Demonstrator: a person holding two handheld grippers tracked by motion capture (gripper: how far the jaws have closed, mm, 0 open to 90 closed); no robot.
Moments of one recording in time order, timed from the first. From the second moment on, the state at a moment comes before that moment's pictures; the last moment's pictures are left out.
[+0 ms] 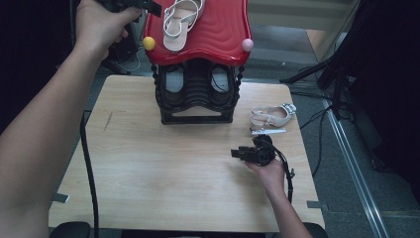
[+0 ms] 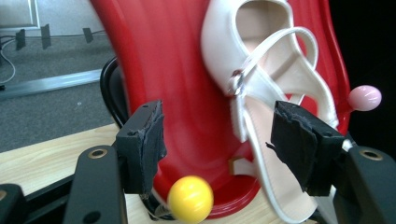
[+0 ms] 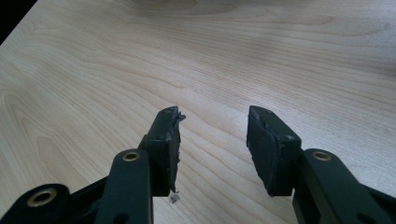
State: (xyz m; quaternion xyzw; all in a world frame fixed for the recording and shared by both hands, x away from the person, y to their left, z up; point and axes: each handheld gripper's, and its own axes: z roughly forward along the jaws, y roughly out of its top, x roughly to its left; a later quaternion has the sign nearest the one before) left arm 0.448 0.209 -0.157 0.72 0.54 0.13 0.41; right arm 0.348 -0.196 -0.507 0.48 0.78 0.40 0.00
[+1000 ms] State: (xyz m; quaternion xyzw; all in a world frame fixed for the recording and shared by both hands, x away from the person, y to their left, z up) left arm 0.404 0.269 -0.264 0.71 0.56 0.09 0.42; right arm 0.350 -0.196 -0.506 0.49 0.76 0.42 -0.02
